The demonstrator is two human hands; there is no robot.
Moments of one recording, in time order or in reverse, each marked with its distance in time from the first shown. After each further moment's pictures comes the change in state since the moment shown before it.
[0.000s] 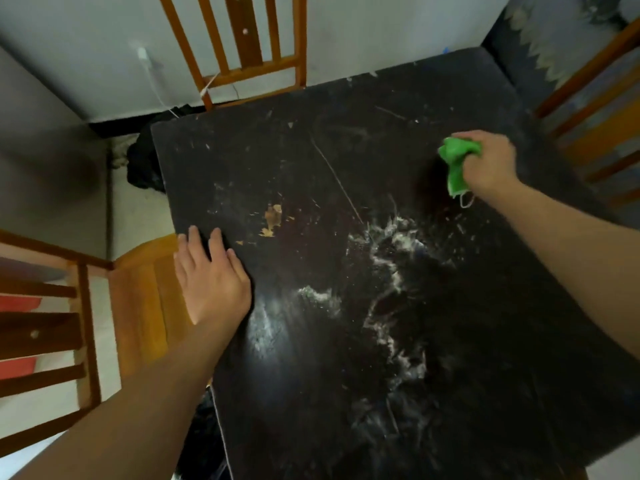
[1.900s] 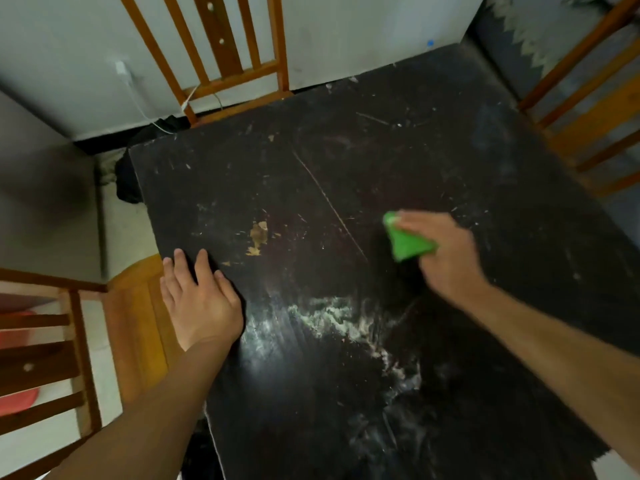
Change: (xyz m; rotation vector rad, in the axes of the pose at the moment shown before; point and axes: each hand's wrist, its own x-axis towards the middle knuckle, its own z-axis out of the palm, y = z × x) left_hand 0.001 0.001 0.001 0.007 -0.034 -0.010; right_hand -0.133 0.005 0.016 0.062 -0.134 -0.360
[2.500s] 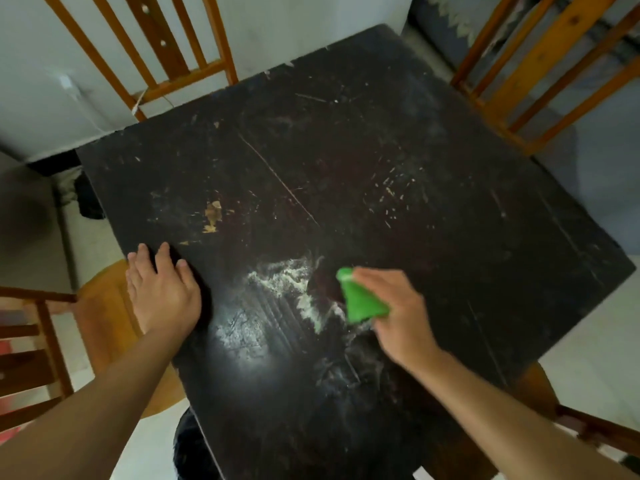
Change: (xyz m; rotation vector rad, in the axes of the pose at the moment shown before) left_hand -0.018 -0.005 -0.013 -0.028 -0.057 0.113; right_hand -0.158 -0.029 0.023 0.140 0.067 0.100
